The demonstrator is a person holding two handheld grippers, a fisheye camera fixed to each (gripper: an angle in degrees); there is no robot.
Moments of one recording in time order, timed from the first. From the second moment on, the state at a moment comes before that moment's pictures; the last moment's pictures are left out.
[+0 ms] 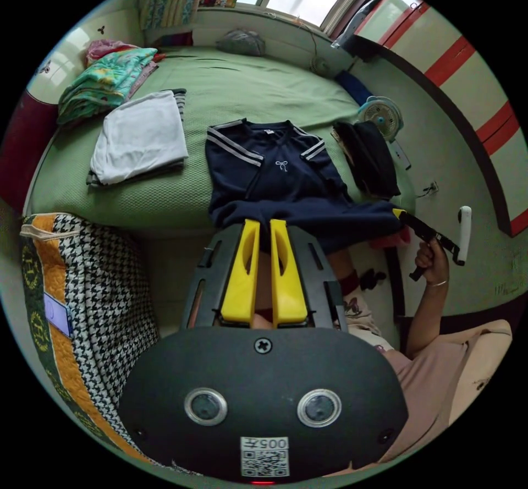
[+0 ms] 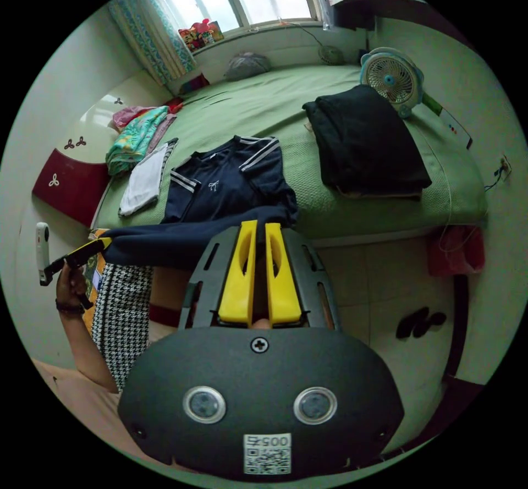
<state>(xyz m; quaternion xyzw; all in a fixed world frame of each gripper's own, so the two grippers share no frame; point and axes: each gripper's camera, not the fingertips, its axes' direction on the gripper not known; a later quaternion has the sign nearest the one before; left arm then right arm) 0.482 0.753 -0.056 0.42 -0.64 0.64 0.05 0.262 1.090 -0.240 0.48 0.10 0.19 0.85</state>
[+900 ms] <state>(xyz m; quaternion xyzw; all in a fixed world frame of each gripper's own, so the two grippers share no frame) 0.750 0.693 0.060 0.54 -0.59 0.61 0.04 0.331 0.774 -0.376 0.44 0.15 0.20 0.86</state>
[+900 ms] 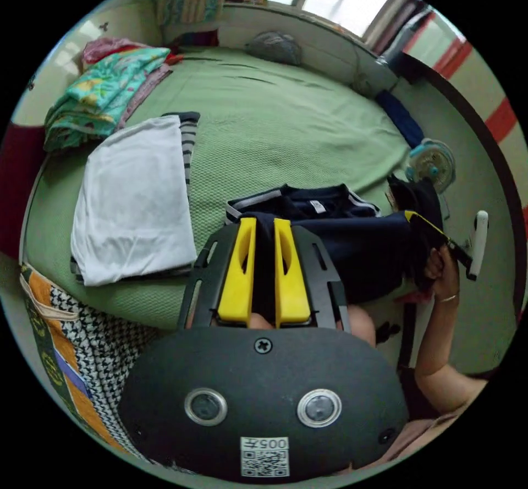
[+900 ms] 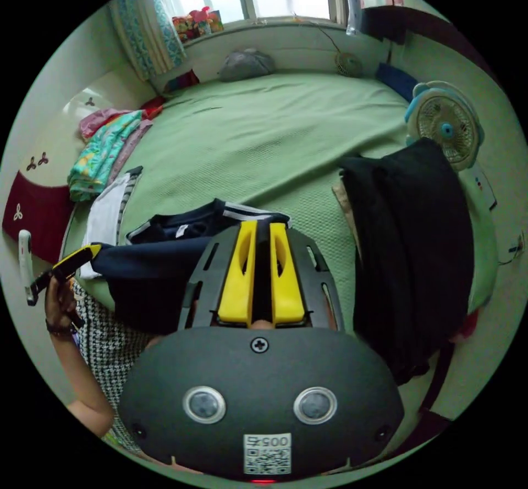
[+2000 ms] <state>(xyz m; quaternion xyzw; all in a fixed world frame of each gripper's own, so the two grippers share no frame) 0.808 0.511 0.050 0.55 -0.65 0.52 -0.04 0.315 0.736 -0.317 0.41 0.22 0.19 0.86</state>
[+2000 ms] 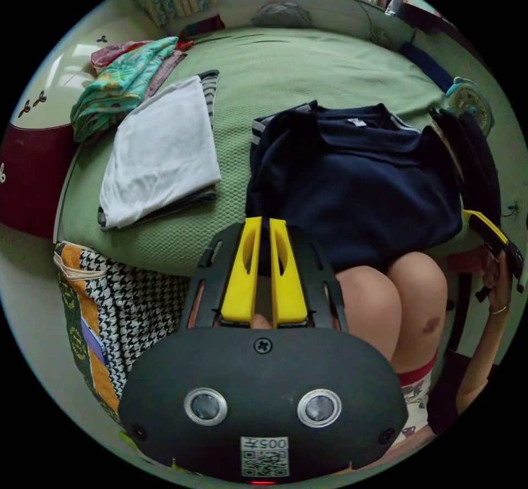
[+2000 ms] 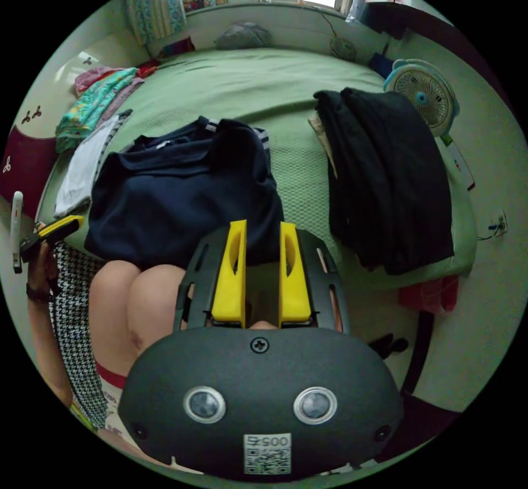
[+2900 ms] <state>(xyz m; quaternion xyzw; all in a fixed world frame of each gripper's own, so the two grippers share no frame) 0.924 0.363 0.148 0.44 -0.70 0.56 -0.04 0.354 0.597 -0.378 0.40 0.18 0.12 0.89</state>
